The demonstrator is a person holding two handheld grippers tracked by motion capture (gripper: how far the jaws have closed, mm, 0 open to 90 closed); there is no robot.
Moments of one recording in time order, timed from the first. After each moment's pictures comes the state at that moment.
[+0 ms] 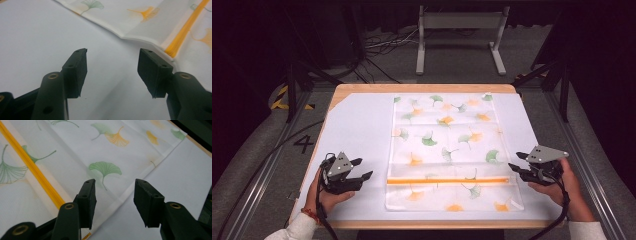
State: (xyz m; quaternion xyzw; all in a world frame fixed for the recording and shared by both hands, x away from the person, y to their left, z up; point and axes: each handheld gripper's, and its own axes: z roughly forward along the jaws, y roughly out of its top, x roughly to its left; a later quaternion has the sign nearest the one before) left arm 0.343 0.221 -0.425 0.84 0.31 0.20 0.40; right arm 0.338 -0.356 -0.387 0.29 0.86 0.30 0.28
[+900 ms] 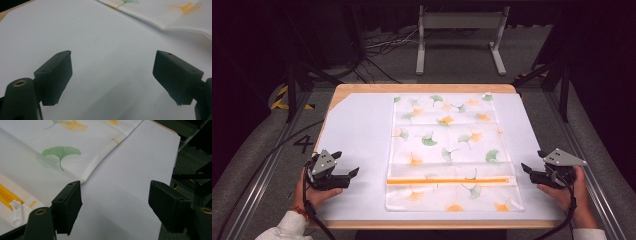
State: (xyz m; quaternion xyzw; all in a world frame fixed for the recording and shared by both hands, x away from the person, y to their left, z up) left arm 0.352 0.263 -0.442 0.81 0.34 0.24 0.41; right arm 0.333 -0.404 -0.419 0.40 0.79 0.33 0.33
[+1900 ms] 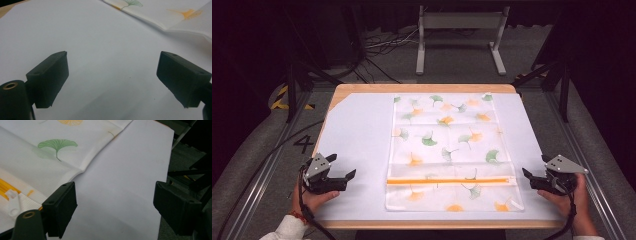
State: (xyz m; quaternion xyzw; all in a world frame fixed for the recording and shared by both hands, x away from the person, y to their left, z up) left arm 0.345 0.270 -0.448 0.79 0.37 0.24 0.43; right arm 0.322 -0.405 -0.431 0.41 0.78 0.33 0.34
